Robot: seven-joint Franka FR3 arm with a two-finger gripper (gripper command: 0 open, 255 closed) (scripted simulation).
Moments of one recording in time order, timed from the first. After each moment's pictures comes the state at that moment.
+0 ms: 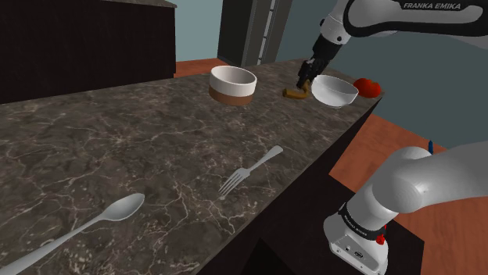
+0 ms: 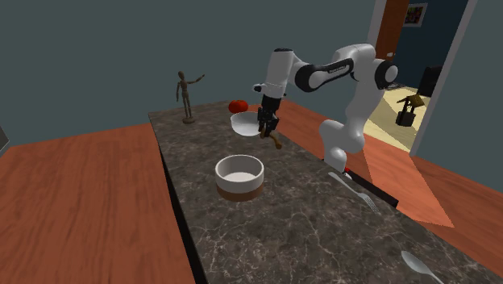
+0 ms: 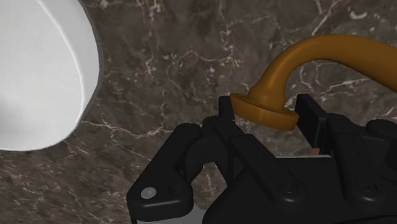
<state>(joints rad) -0.07 -0.65 -0.09 -2.39 -0.08 1.94 -0.09</state>
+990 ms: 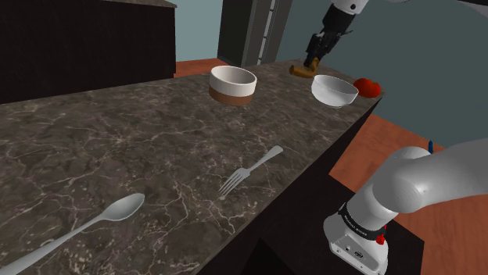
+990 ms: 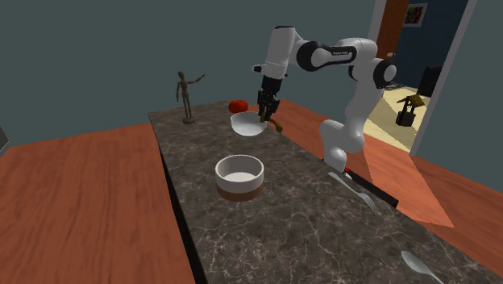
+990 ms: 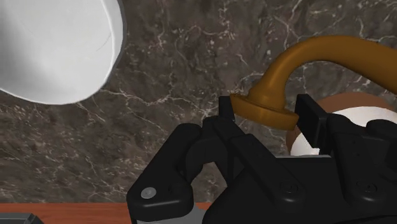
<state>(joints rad) -0.07 -0.61 -0.09 -2.17 -0.07 1.76 -0.09</state>
